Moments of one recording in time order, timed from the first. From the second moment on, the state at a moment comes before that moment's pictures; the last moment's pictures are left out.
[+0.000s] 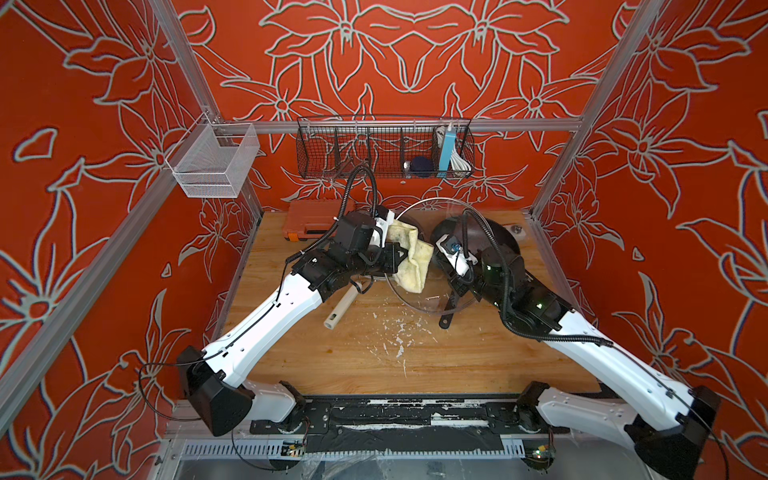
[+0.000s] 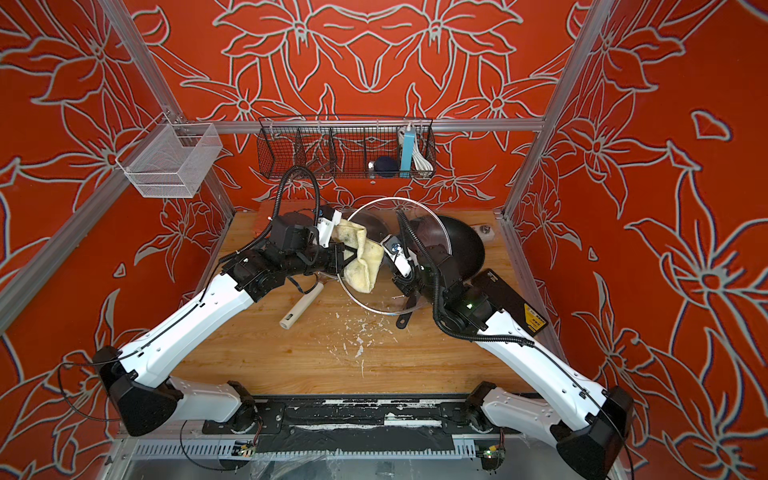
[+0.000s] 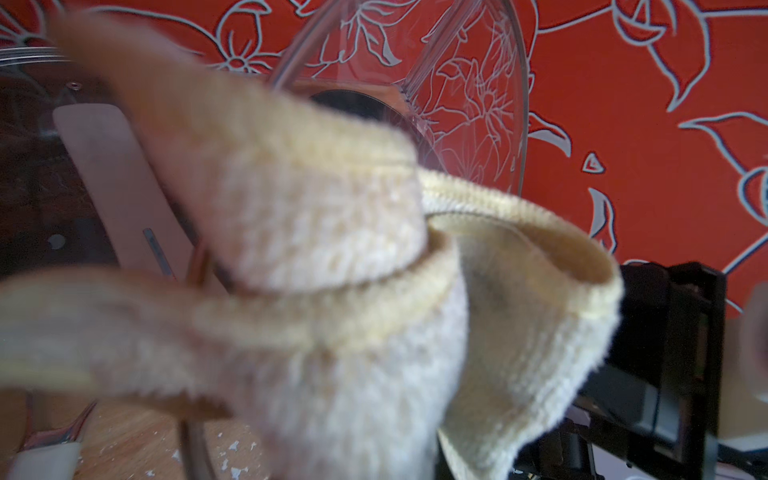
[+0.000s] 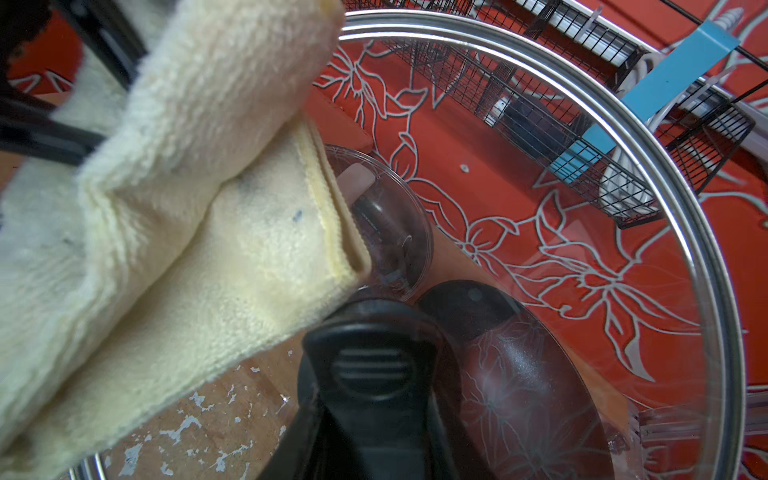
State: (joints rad) left arm -0.62 1.37 1.41 -0.55 0.23 -0.50; right arm 0.76 1.06 1.04 -0.34 0.16 -0.34
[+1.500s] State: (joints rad) left arm -0.69 1.79 2.01 -0.86 0.28 -0.28; right arm 1.05 1.17 0.98 -0.29 0.33 -0.85
